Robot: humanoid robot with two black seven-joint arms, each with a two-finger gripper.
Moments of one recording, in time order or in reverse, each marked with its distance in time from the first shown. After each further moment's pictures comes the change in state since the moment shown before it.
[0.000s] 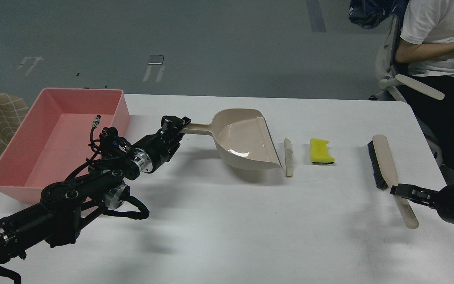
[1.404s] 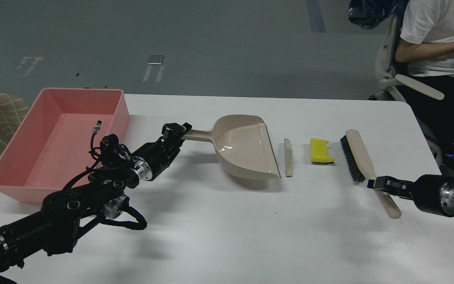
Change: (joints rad) left arm 0.039 -0.003 0.019 0.005 0.079 0.014 -0.064; right arm 0.096 0.122 0.012 -0.041 0.011 0.107 0.040
